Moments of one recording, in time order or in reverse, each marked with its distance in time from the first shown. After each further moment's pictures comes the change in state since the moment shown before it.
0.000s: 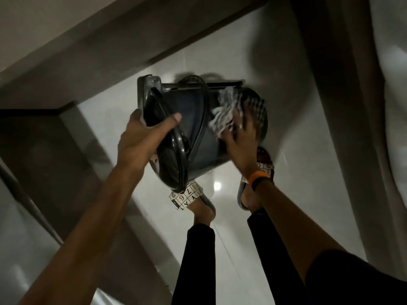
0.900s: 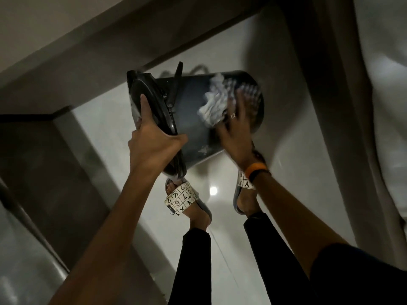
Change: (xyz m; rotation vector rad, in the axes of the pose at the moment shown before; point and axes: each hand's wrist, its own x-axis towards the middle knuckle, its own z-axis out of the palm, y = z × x) left_hand -0.013 0.010 0.026 0.338 0.125 0.203; right_hand 0.025 -0.020 -0.007 0.014 0.086 -0.131
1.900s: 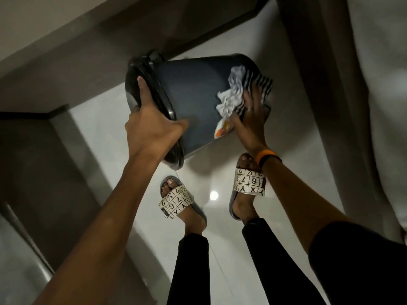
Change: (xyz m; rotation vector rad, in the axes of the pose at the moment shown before) left_hand 0.011 0.033 0.014 0.113 0.112 0.046; right_hand 0.037 0.056 -0.032 0.106 0.008 0.022
